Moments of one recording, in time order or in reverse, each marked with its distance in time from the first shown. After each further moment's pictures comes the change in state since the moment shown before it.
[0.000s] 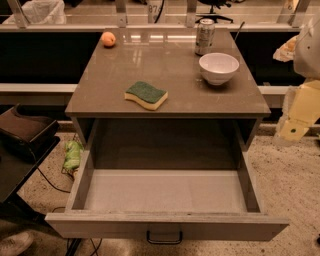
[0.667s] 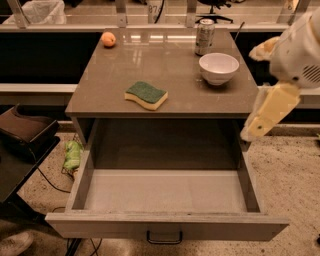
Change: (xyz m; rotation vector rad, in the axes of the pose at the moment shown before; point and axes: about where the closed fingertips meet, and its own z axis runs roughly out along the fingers) arm -0.042 -0.009 0.022 0.028 -0.226 0.001
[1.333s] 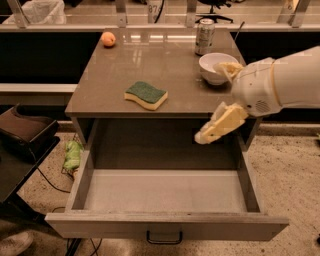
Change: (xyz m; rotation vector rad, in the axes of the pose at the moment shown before) arm -0.047 -0.003 0.077 0.022 -0.449 0.015
